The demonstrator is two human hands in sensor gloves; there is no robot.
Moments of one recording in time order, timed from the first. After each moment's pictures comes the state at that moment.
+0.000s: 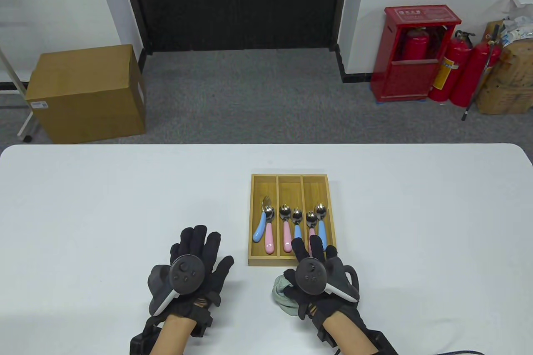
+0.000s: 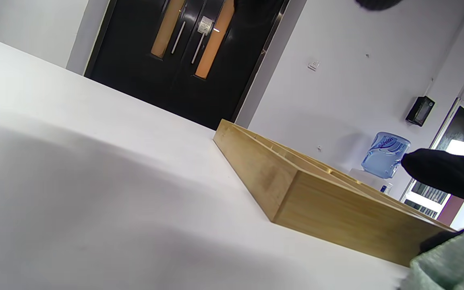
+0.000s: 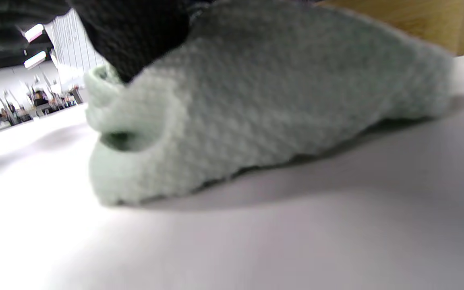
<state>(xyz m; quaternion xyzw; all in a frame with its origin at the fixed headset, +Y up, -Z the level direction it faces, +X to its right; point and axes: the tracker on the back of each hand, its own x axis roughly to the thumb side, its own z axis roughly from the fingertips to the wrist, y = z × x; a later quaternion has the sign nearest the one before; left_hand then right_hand) -0.198 -0.731 -0.322 0.05 -0.07 0.20 0.97 0.092 -0.769 -0.331 0.19 0.10 0.97 0.12</state>
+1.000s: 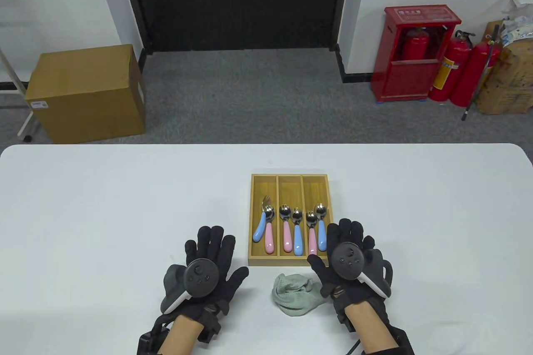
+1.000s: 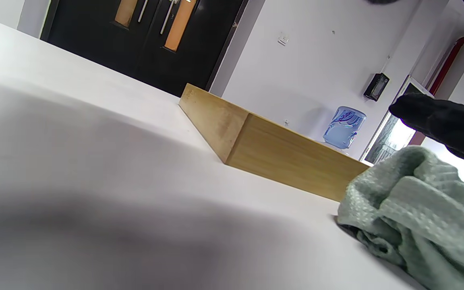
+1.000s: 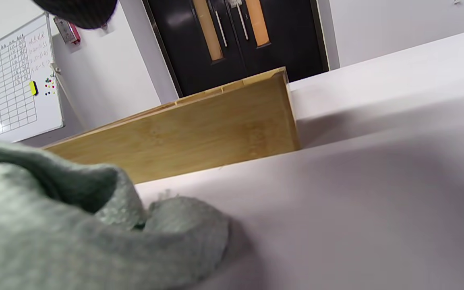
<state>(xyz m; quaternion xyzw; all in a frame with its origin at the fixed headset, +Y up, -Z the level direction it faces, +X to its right) -0.175 -0.745 -0.323 0.01 -0.14 0.21 0.97 0.159 -0.748 -0.348 0.07 0.02 0.98 0.17</state>
